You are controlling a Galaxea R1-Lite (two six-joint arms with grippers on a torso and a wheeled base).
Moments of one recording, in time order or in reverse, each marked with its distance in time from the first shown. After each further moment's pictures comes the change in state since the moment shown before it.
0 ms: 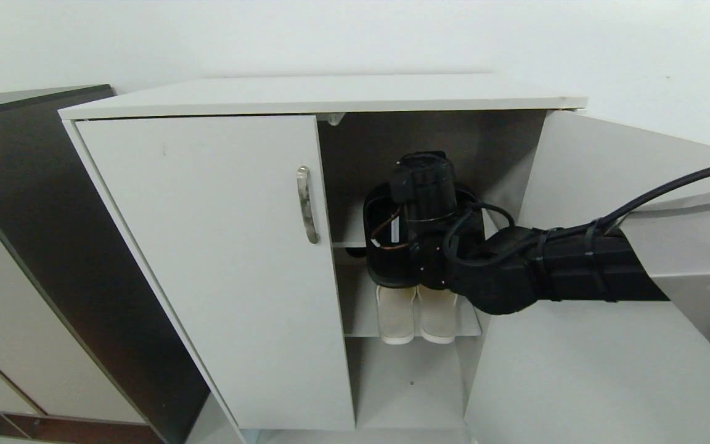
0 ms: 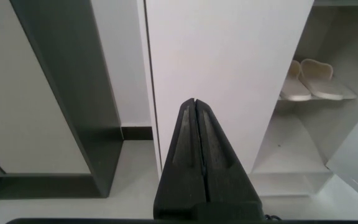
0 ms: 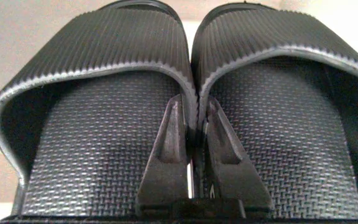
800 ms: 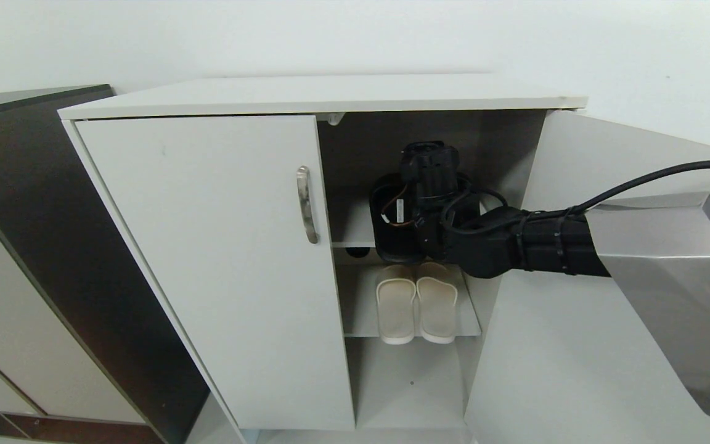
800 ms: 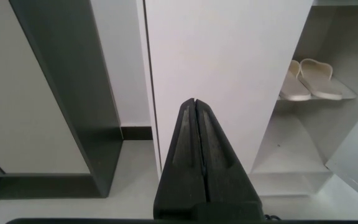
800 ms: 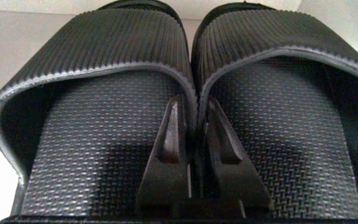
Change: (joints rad) left arm -0.001 0.000 0.000 0.000 0.000 -0.001; right arm -0.084 0.124 -0.240 0.086 0.098 -0.051
